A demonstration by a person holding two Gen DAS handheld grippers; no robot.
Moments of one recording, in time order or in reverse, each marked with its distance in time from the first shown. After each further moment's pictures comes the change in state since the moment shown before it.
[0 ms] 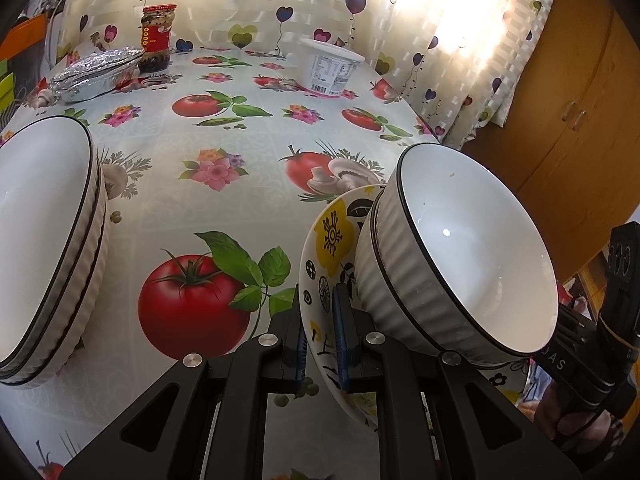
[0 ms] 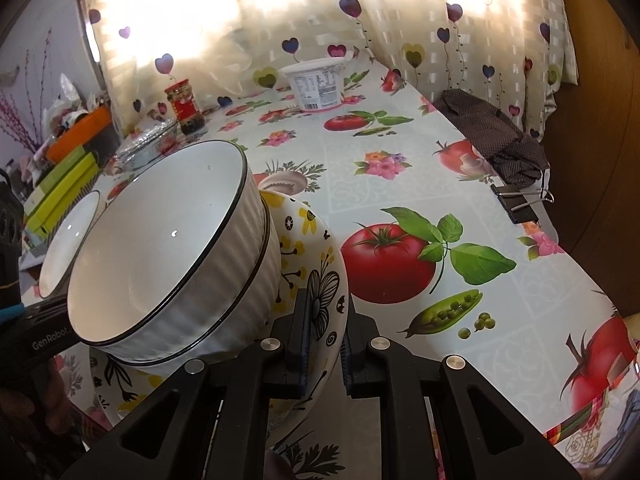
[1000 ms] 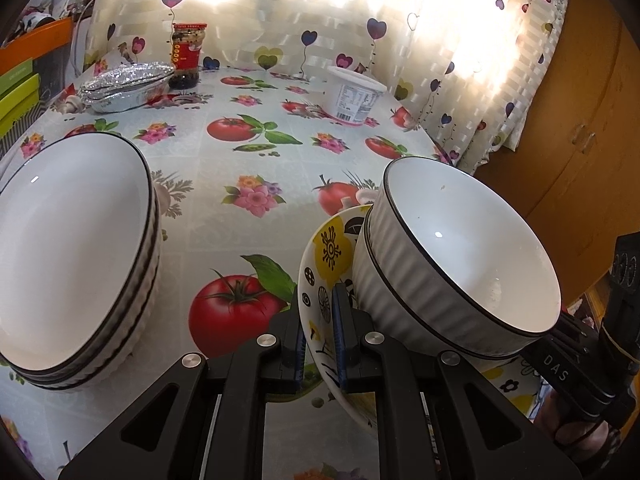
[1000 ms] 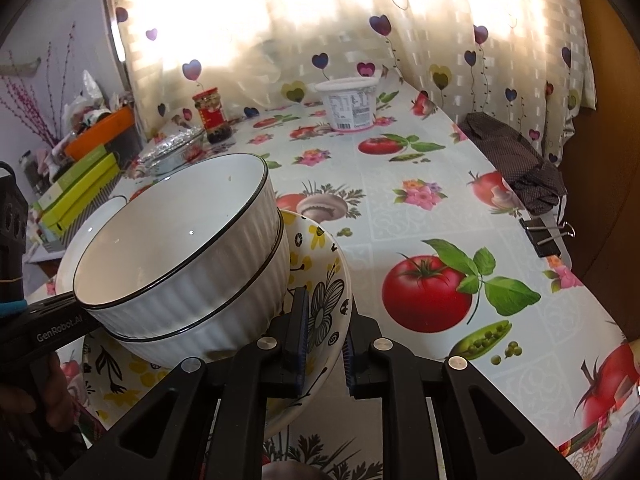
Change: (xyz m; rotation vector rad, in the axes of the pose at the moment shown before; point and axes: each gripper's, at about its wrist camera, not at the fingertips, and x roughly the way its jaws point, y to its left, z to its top) left arm -0.028 0.014 0.006 -0.040 -0.072 0.050; right arm -0.004 0.030 0.016 -0.055 -0.051 0.052
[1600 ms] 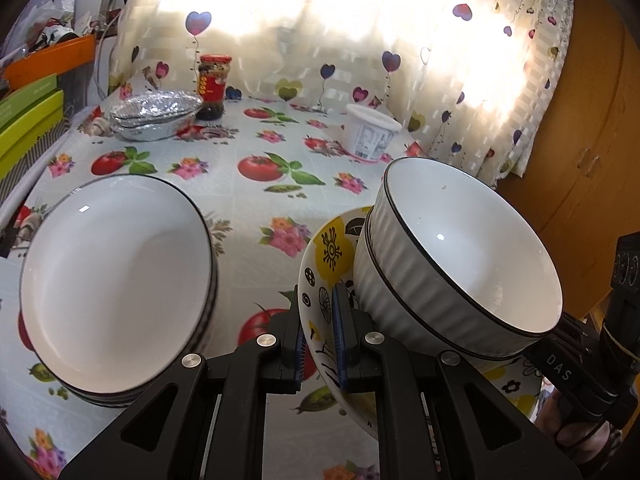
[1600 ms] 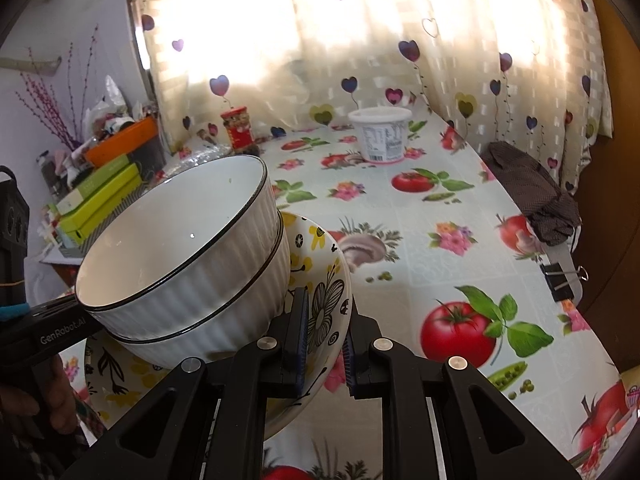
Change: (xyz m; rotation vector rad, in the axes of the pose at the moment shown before) left arm -0.037 0.018 0.021 -0.022 -0.086 0.044; right arm -0.010 0.034 0.030 -0.049 -0.057 0.056
